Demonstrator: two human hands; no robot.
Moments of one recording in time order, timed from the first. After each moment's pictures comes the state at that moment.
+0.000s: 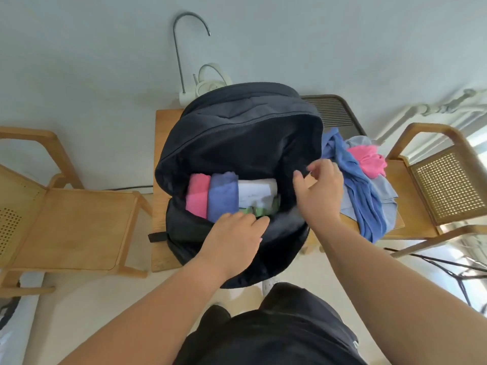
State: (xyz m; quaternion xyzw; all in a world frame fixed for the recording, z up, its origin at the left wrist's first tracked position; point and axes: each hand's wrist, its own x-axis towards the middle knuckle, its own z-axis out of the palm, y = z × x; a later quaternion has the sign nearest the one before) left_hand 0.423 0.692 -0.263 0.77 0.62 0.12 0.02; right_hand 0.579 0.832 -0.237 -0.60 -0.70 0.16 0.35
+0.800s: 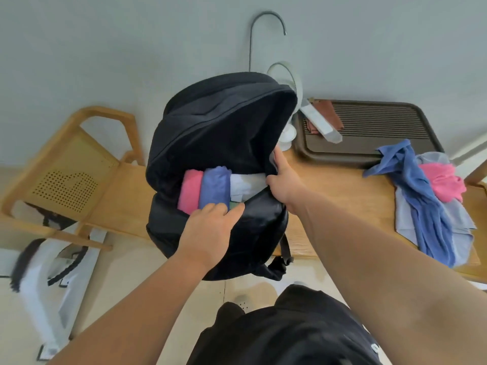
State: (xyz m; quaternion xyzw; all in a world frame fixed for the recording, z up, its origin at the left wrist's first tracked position) left_hand 0.326 0.617 -0.264 0.62 0.78 0.11 -0.03; right_hand 0.427 0.810 -0.251 -0.42 -0.70 0.57 0.09
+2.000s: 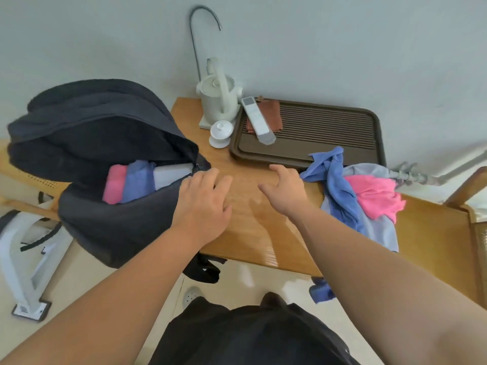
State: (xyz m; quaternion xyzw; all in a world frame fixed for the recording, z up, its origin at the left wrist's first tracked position) left_hand 0.534 0.802 -0.239 0.52 0.85 0.07 -0.05; right_hand 0.643 0.985 -0.278 -0.44 -0.80 0.40 0.03
